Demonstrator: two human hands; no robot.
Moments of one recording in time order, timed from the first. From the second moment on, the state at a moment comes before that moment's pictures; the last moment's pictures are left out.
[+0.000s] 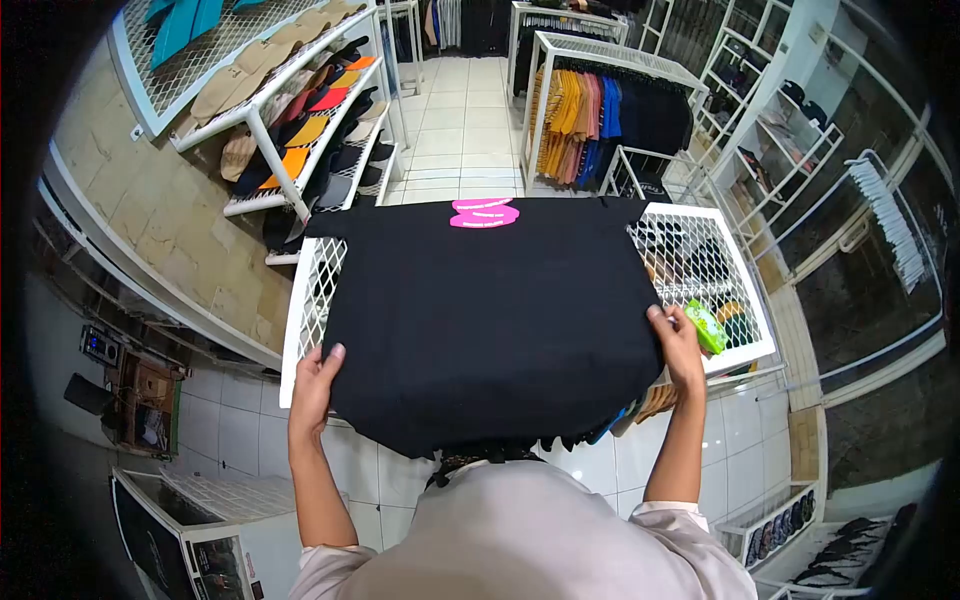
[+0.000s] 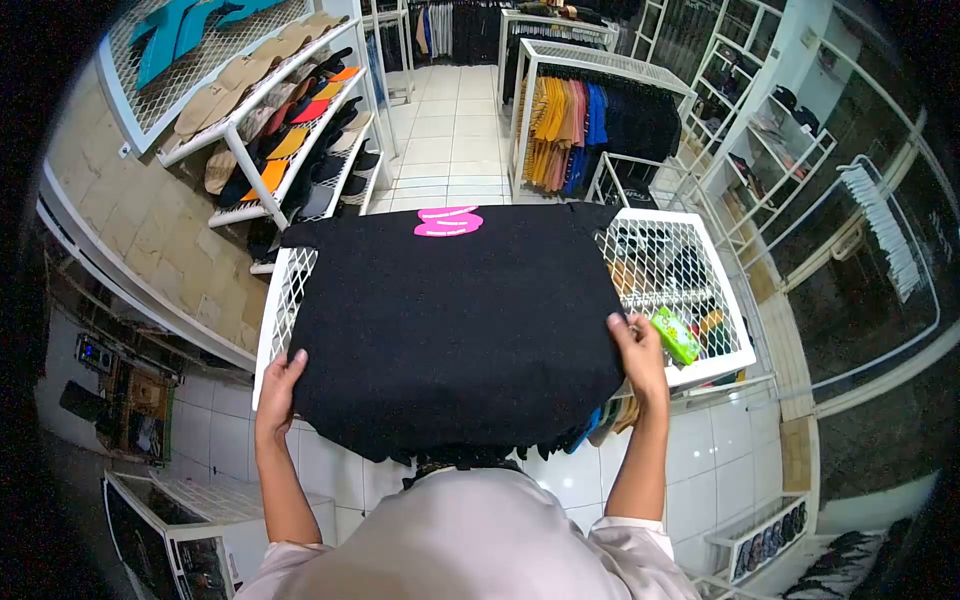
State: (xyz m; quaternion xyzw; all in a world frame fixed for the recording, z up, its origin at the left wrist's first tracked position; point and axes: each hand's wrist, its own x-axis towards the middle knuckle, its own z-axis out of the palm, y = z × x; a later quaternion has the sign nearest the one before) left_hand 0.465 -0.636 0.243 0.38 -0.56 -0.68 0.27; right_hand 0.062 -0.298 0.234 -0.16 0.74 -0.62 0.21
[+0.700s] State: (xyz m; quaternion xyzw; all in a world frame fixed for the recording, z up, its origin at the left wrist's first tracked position) left_hand 0.401 -0.715 0.233 0.36 -0.60 -0.60 0.38; right_hand 0.012 -0.356 0.228 -0.21 0.77 -0.61 -0.01
